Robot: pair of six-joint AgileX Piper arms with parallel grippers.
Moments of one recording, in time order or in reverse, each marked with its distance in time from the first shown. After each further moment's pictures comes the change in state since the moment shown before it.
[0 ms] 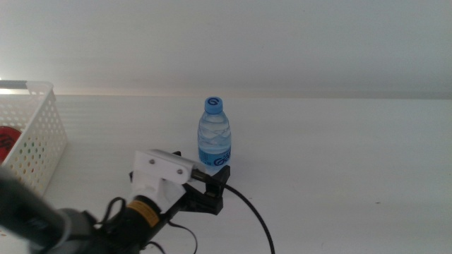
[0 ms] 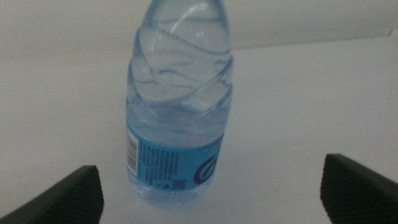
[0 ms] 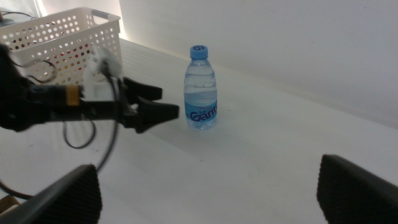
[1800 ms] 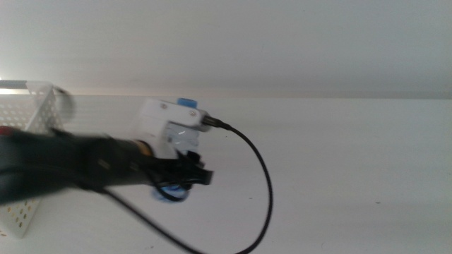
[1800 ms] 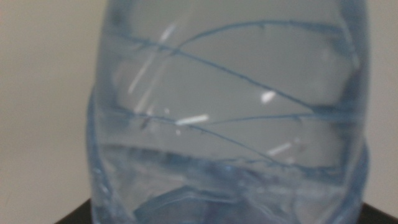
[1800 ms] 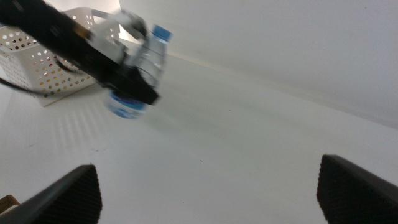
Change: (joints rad) left arm 0.107 -0.325 -0.335 -0.247 1.260 0.351; right arm 0.000 0.000 0.000 0.002 -0.002 0.000
